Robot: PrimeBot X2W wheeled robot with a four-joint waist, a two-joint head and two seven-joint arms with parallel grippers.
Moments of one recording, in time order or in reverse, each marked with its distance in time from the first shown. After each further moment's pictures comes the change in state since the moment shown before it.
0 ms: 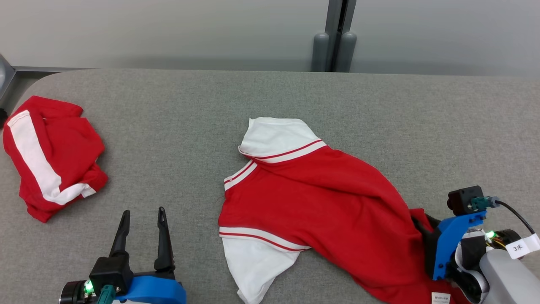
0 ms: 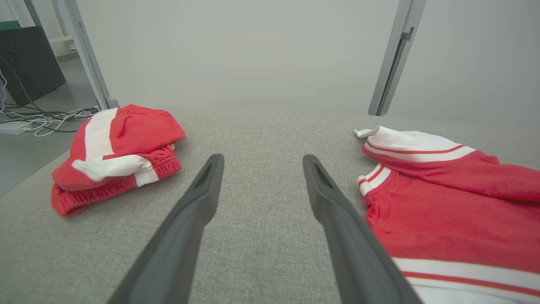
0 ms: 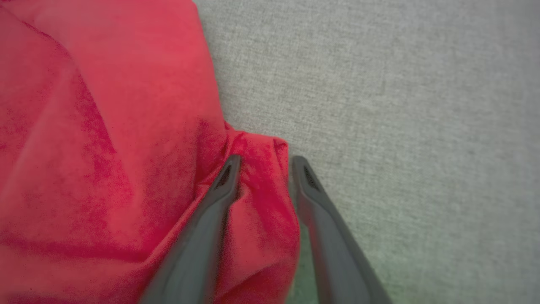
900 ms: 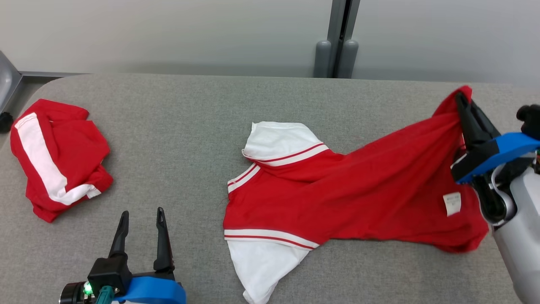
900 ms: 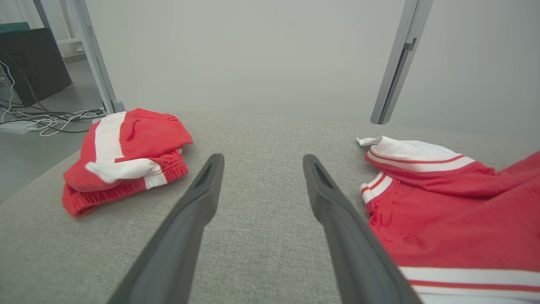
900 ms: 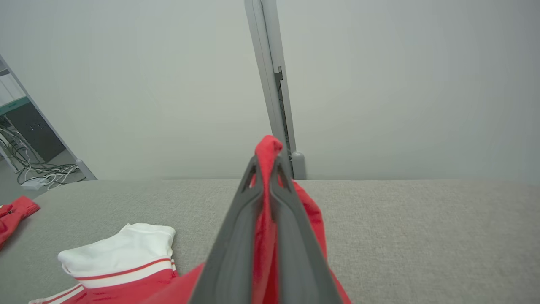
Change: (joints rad) left arm 0.006 0.000 -0.003 -0.007 -0.019 0.006 0.000; right arm -0.239 -0.003 -0.134 -0.018 0.129 0.002 -0.375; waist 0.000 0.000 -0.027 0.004
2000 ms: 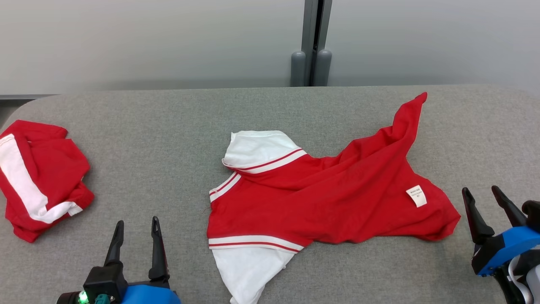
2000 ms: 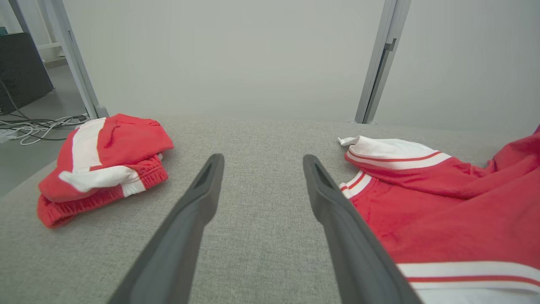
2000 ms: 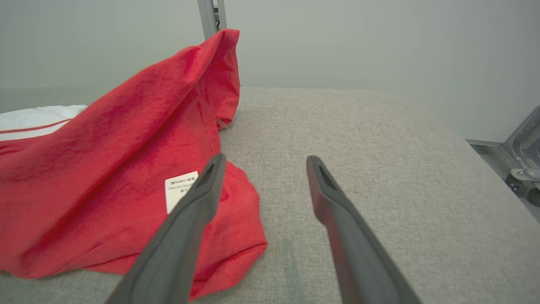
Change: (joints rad) left arm 0.031 0.000 0.026 -0.001 0.014 -0.012 0.000; right arm 0.337 -0.044 -0.081 -0.018 -0.185 0.000 -0.089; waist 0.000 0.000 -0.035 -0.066
